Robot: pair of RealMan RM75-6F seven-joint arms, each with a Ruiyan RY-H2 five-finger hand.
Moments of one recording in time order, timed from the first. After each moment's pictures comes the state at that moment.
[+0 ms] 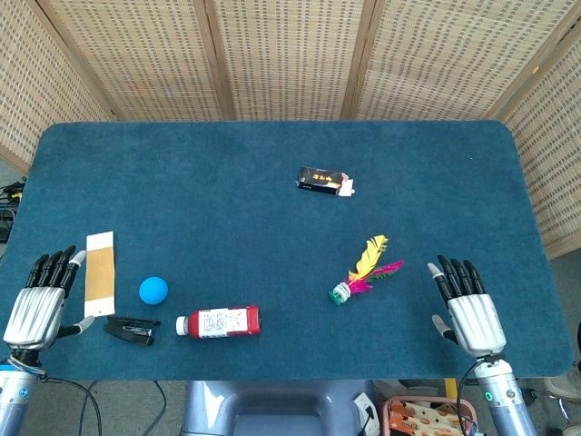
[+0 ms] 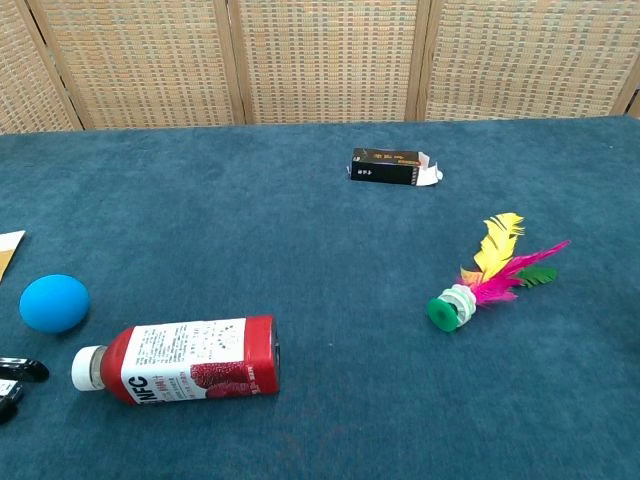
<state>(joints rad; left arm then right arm) -0.14 -1.18 -0.03 -1.70 1.44 1.41 0.24 0.18 -1.36 0.03 -1.51 -1.57 1.46 -0.31</state>
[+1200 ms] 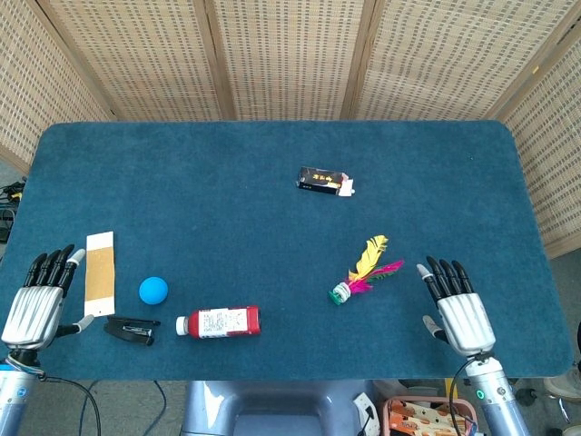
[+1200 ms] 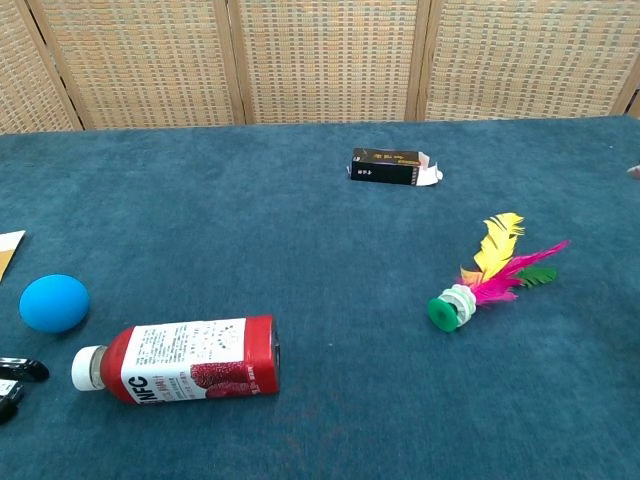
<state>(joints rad) -0.14 -1.17 -0.03 -1.71 1.45 1.42 0.24 0.20 -1.39 0.03 -1.50 -1.58 1.42 -0.29</state>
